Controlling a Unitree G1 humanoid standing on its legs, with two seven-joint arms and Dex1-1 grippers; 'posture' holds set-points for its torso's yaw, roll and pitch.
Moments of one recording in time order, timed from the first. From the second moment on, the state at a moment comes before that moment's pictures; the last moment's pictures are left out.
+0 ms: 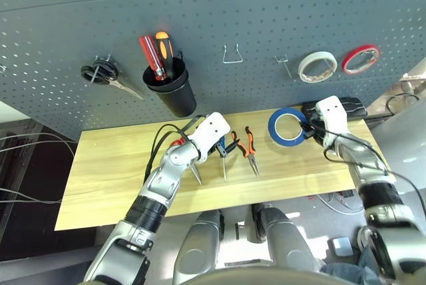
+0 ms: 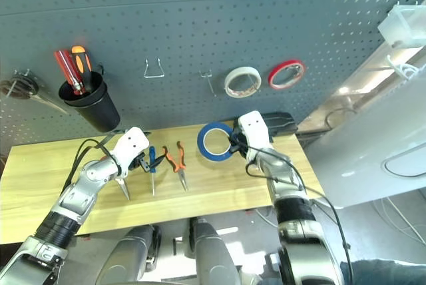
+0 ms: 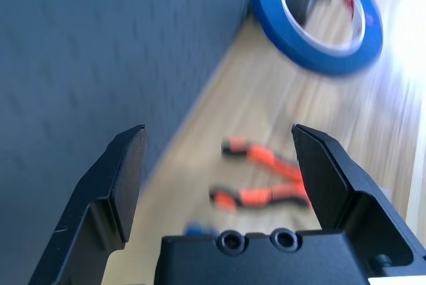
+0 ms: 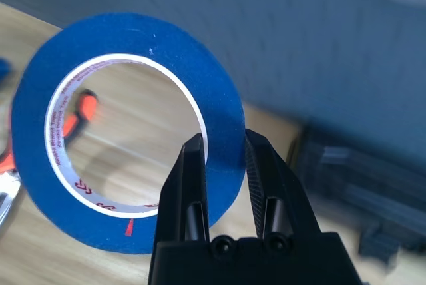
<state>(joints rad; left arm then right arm) -0.27 0.32 -0.24 0.12 0.07 -0.10 -0.54 -0.20 -0.49 0.01 0.07 -0.01 0.05 0.58</state>
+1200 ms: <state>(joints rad) -0.30 0.34 -0.26 0.07 0.00 -0.40 -0.64 -0.43 -0.49 0.03 0.24 -0.09 -0.36 0.47</state>
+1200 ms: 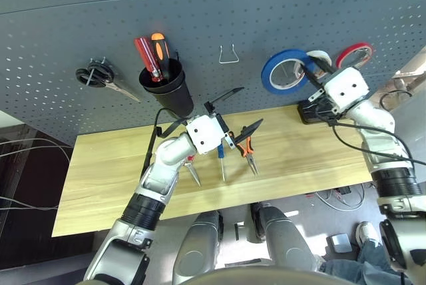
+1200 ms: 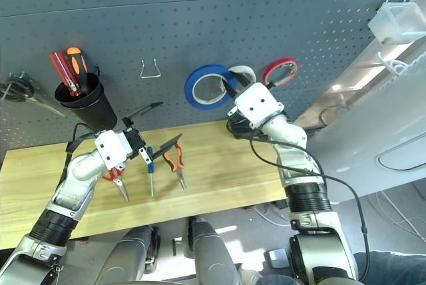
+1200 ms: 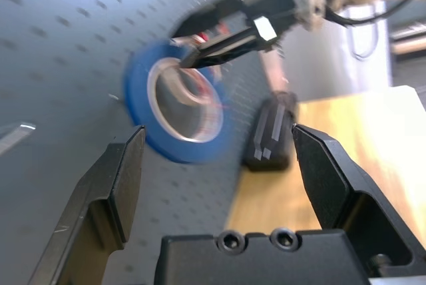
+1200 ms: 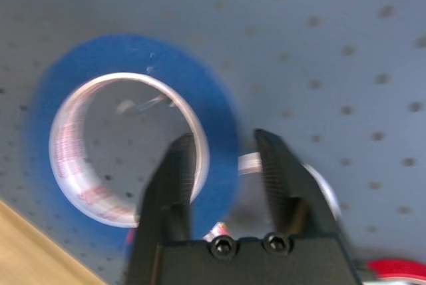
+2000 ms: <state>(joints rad) -0.35 0.56 -0.36 -0.08 0.05 0.06 -0.94 -0.59 -0.14 0.11 0.32 0.18 1.05 0.44</state>
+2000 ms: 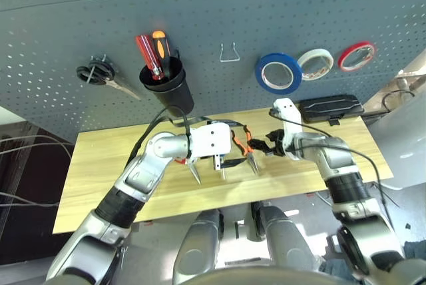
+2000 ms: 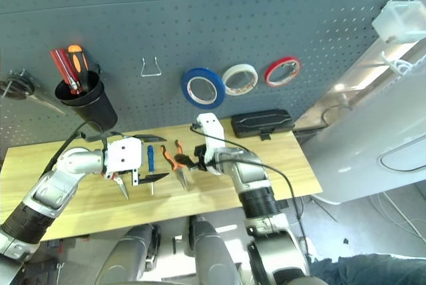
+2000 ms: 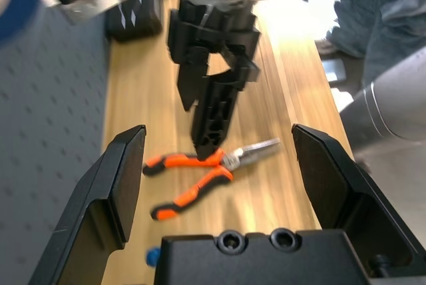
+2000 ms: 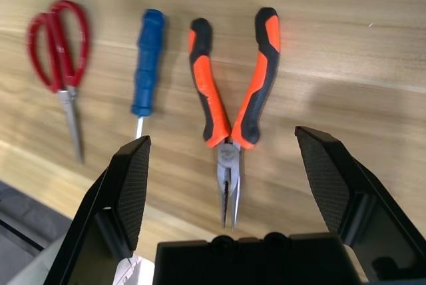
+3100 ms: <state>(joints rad) -0.39 0.57 -0.41 -0.09 0.19 0.48 -0.91 -0.88 0.06 0.10 1.02 0.03 0.69 0.18</state>
